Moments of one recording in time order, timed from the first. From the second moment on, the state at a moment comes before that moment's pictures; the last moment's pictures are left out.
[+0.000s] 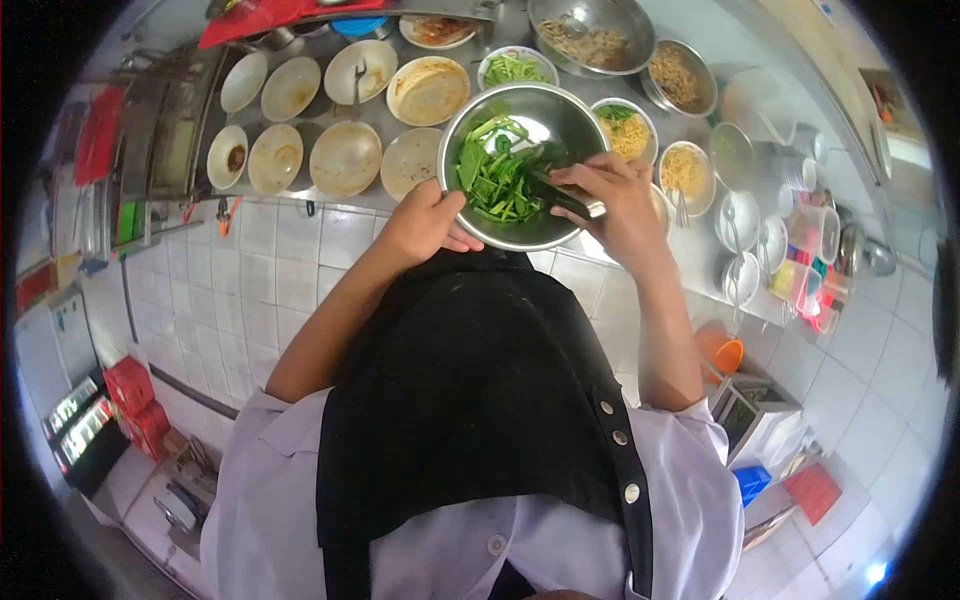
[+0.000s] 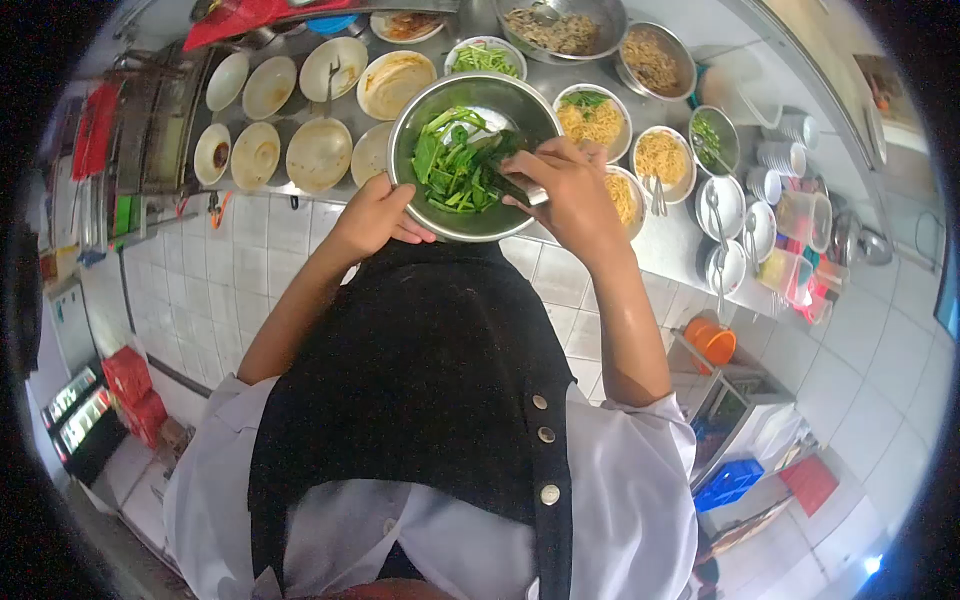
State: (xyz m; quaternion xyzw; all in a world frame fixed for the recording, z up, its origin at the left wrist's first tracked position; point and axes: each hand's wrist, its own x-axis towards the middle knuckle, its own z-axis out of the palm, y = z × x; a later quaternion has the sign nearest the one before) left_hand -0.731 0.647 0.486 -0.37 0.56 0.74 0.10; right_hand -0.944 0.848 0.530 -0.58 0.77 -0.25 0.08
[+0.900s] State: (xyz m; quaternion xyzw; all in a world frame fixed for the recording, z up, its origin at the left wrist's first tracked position) left_hand -0.743 0.604 0.498 -0.22 0.63 0.71 0.23; right_hand -0.929 0.836 0.546 -0.55 0.82 -0.16 0.08
